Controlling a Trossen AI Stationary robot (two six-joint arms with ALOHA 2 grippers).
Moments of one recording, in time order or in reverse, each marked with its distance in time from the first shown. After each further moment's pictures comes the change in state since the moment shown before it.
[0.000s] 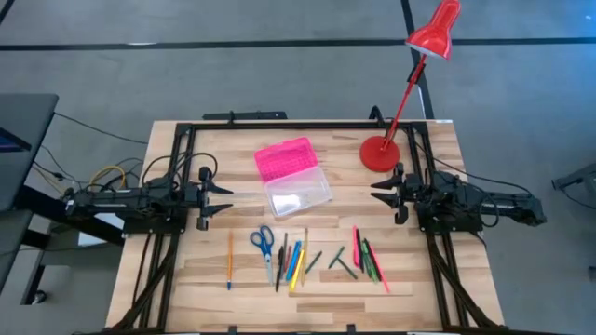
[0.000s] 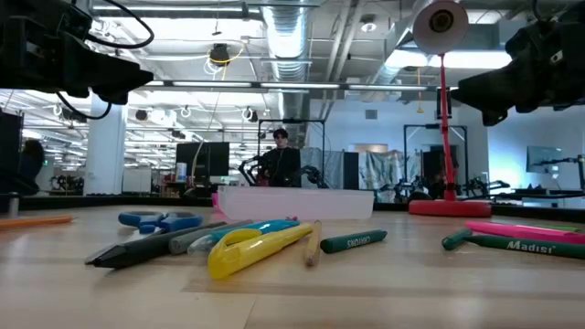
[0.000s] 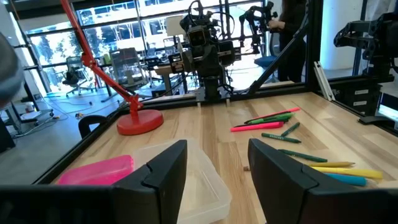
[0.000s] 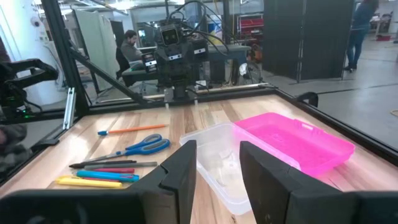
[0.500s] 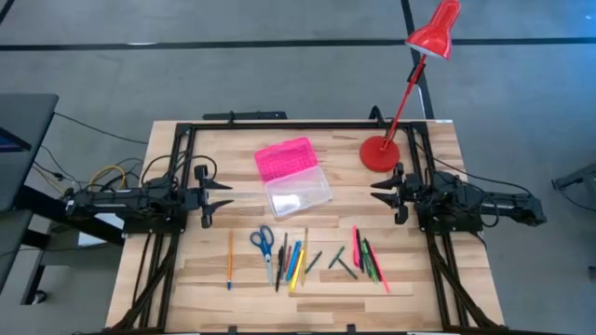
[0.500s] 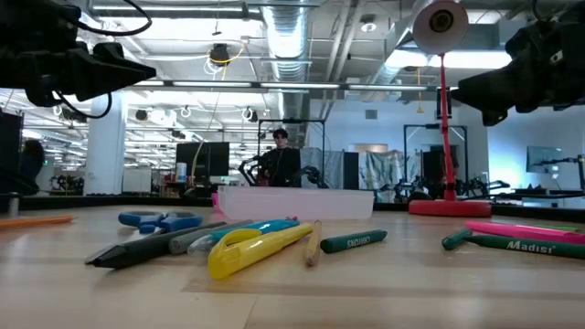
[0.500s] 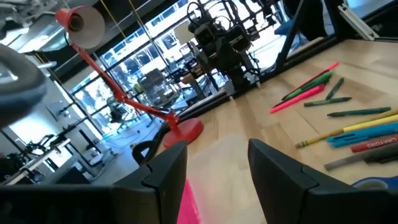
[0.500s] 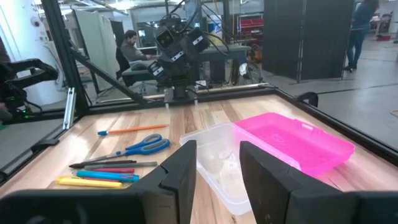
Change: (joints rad) left arm 0.000 0.000 0.000 0.012 -0.062 0.401; right arm 0.000 0.000 0.000 0.000 0.000 0.000
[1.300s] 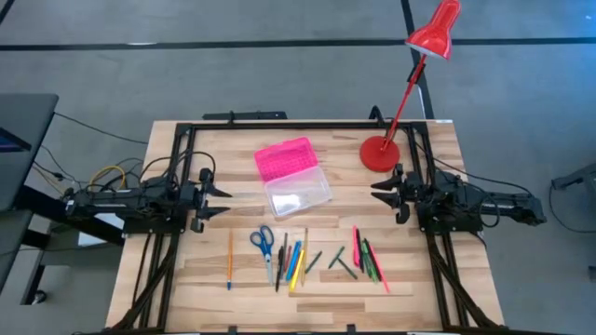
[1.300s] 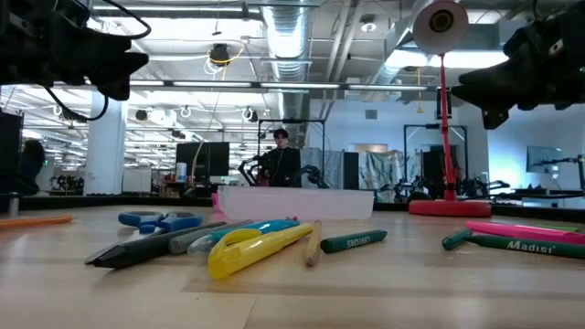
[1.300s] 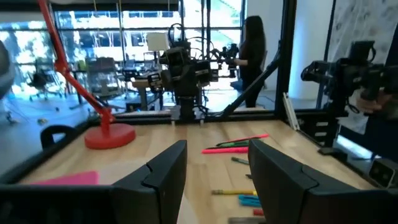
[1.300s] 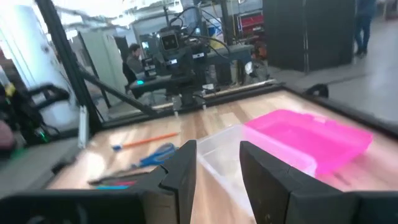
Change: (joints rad) left arm 0.000 0.000 0.000 0.065 0.159 -0.535; right arm 0.004 0.000 0.000 0.025 -0.005 0.152
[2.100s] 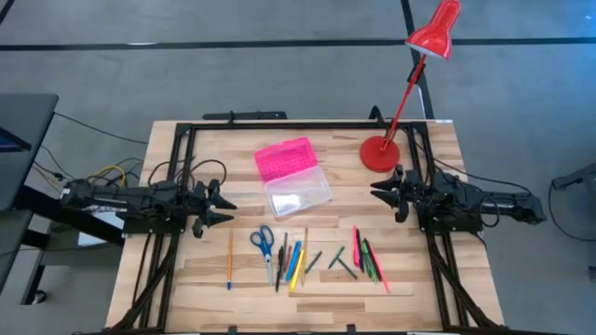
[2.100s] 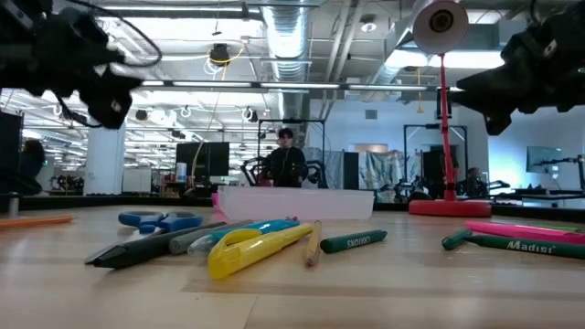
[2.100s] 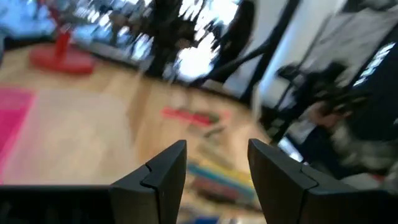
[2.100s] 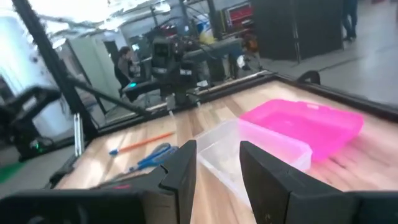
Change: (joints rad) left arm -0.112 0.192 0.000 0.095 -0.012 -0.347; right arm 0.021 0.002 0.000 -0.022 0.059 0.030
